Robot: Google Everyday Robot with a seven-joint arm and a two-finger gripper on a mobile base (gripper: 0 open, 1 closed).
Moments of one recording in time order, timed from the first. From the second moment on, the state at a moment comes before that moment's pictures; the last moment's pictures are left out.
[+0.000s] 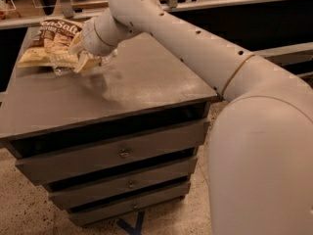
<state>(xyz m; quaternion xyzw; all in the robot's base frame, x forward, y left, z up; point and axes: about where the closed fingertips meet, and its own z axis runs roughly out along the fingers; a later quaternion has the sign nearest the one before) 0.694 0.222 0.885 -0.80 0.41 0.08 0.44</state>
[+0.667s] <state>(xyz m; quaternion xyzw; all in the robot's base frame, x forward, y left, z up) 0.688 0.244 0.874 -0.83 0.37 0.08 0.42</state>
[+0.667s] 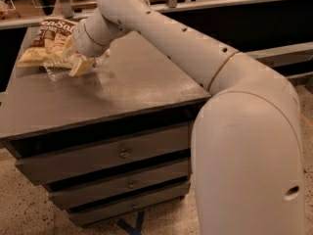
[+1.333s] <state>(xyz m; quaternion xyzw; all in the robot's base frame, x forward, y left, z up) 0.686 0.249 0.871 -0.83 0.37 0.08 0.41</state>
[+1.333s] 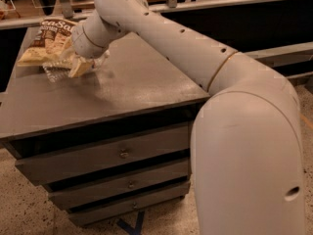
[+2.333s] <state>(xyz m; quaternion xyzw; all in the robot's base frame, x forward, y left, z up) 0.685 0.249 0.871 -0.82 0.37 0.07 0.42</state>
